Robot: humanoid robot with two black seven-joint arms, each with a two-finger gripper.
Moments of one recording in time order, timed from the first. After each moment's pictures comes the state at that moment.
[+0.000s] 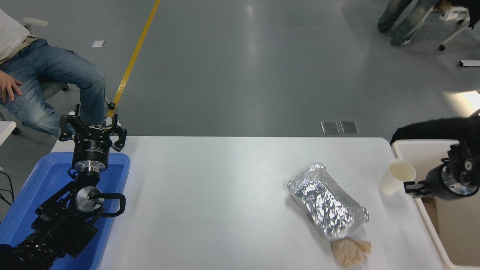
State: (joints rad) left arm -0.61 0.19 -0.97 -0.41 -0.12 -0.55 -0.56; right arm 1.88 -0.69 -1.29 1.35 -0.60 0.40 0.02
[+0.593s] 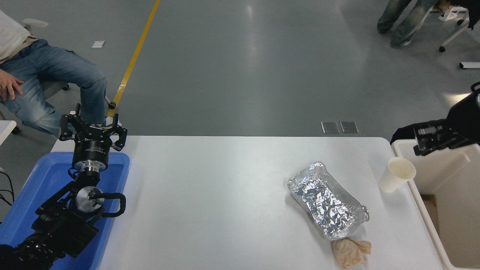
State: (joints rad) left arm -0.61 0.19 -0.97 -0.40 -0.12 -0.55 -0.56; right arm 2.35 -0.65 -1.33 1.51 -0.43 0.72 0.03
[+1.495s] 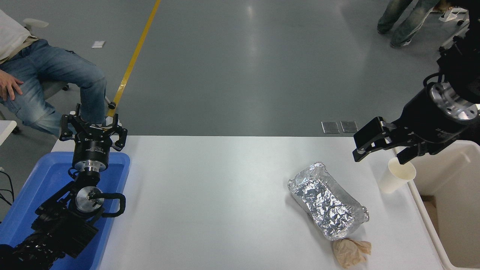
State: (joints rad) left arm -0.61 0.19 -0.97 -0.40 -0.12 -0.55 -0.56; right arm 2.35 -0.48 -1.26 1.59 -0.23 0.75 0.02
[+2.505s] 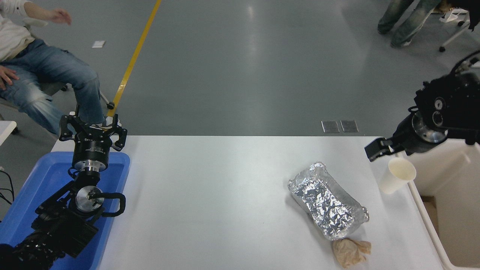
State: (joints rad) left arm -0.61 0.19 -0.97 -0.40 -0.12 -0.55 -0.56; right arm 1.66 -0.49 -1.19 1.02 -0.65 0.39 0.02
